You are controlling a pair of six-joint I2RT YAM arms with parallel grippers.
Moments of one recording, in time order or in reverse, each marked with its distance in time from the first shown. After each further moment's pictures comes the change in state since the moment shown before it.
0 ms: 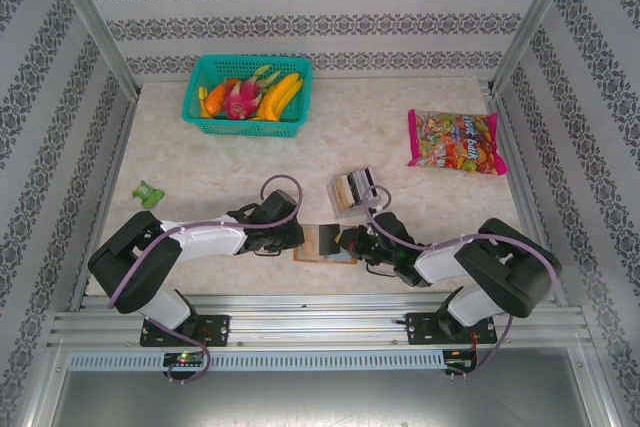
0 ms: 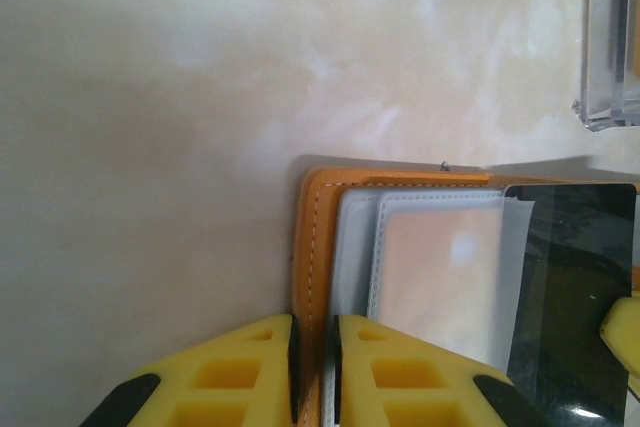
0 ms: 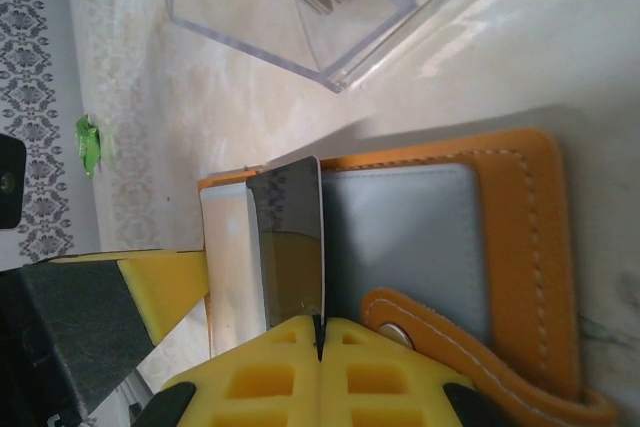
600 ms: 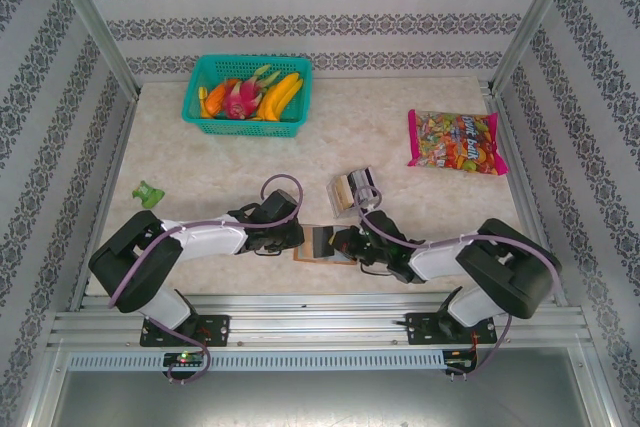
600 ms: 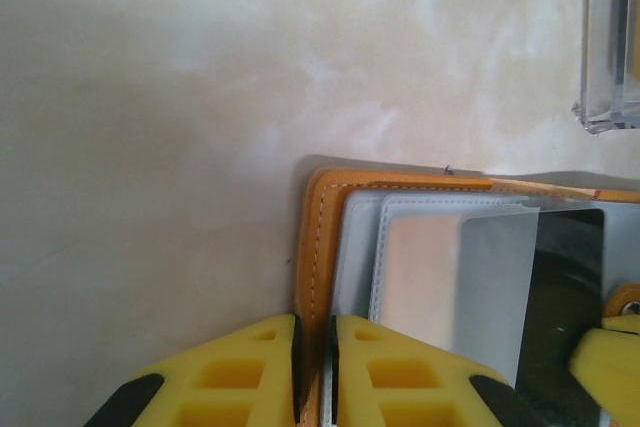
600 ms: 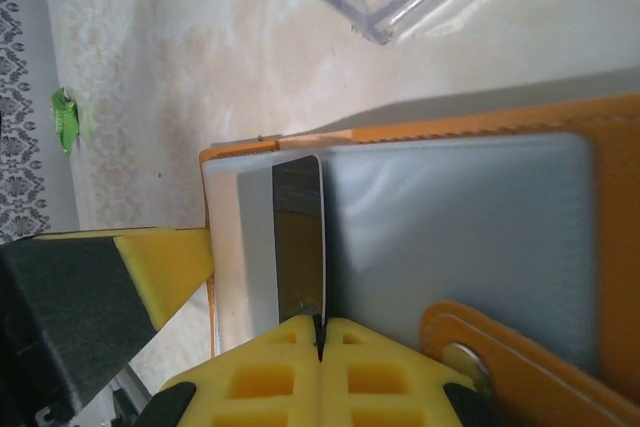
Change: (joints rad) left arm 0.000 0.005 0.006 -0.002 -0.002 -0.001; right arm 0.061 0.002 0.082 -0.135 0.024 -0.012
